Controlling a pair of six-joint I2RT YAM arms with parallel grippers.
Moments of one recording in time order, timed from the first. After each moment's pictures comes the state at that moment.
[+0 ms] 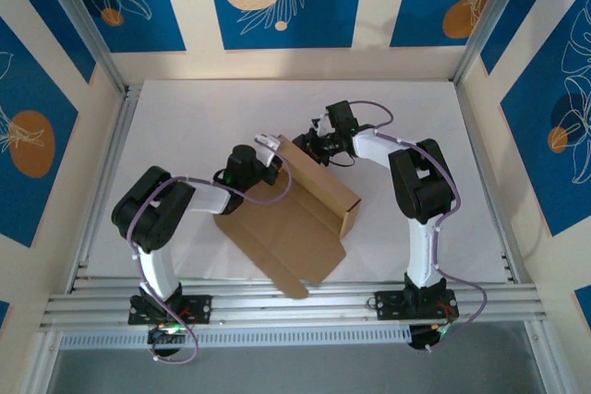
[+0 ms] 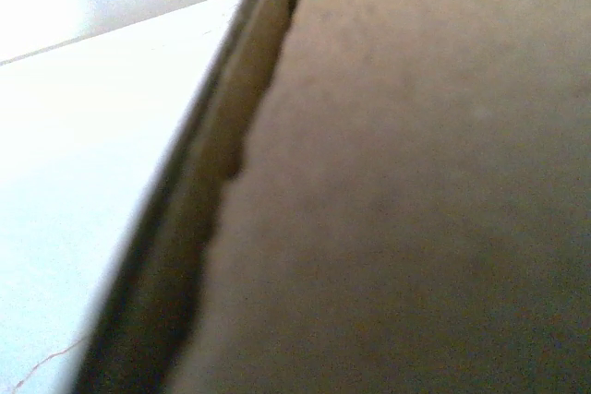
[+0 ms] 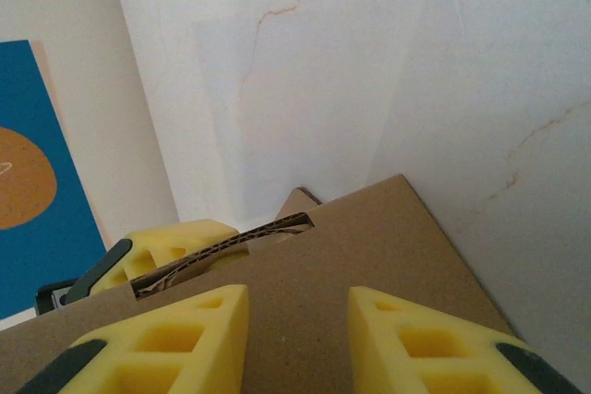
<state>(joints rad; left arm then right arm) -0.57 1.84 0.78 0.70 0.05 0.05 0.40 2.04 1.36 -0.22 -0.79 0.89</state>
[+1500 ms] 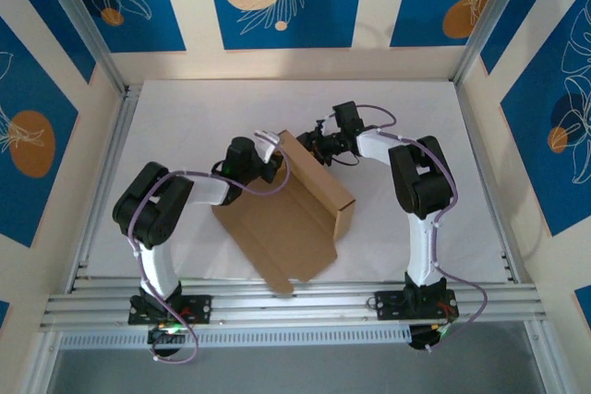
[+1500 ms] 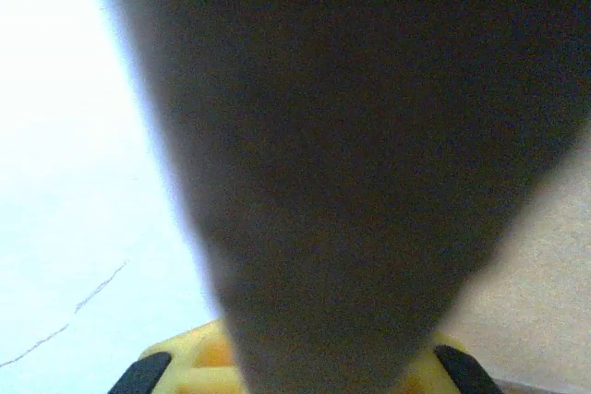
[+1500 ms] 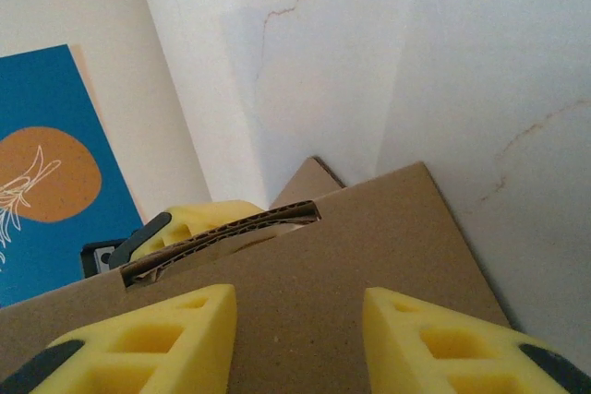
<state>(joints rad) -0.52 1.87 0.86 0.55 0.18 0.05 0.36 2.08 1.36 -0.16 -0.91 0.96</state>
